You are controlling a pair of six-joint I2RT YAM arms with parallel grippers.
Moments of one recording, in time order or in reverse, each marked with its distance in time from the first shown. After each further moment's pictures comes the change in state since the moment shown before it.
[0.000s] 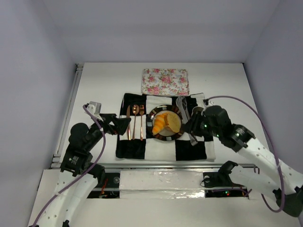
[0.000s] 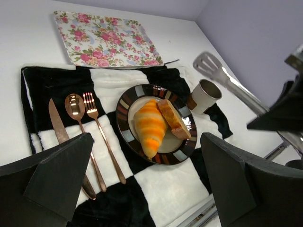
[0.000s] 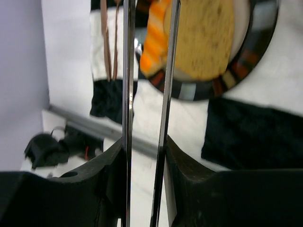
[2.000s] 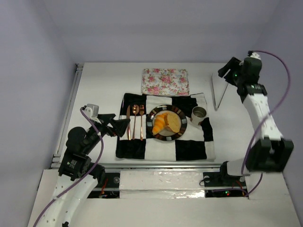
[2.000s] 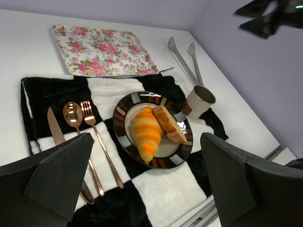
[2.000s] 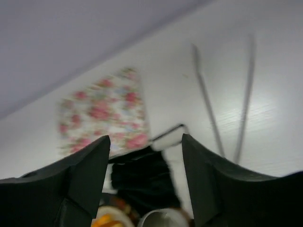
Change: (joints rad) left arm -0.019 -0.062 0.000 -0.002 -0.011 0.001; right arm -0.781 0.716 0.568 0.252 0.044 -0.466
